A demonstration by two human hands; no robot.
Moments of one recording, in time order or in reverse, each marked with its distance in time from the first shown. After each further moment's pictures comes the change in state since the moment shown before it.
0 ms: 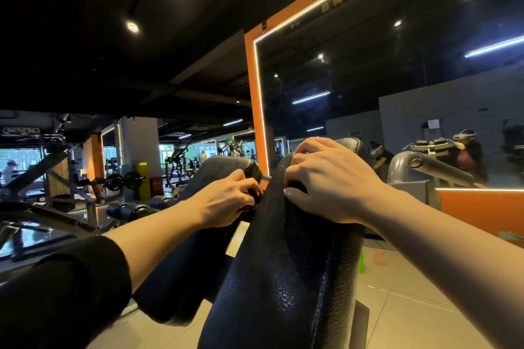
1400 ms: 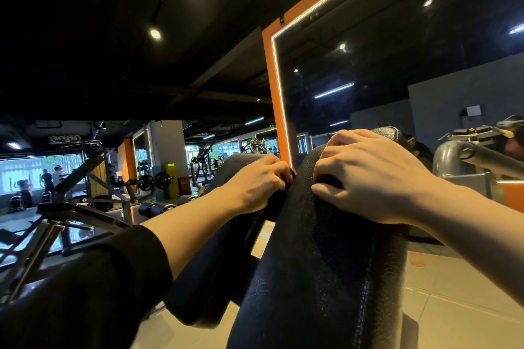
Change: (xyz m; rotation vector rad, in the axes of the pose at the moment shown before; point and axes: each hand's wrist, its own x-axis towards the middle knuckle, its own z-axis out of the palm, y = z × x) left_hand 0.034 -0.006 -0.012 0.106 -0.040 -0.078; right_hand -0.001 0.004 0.002 -0.005 0.041 0.002
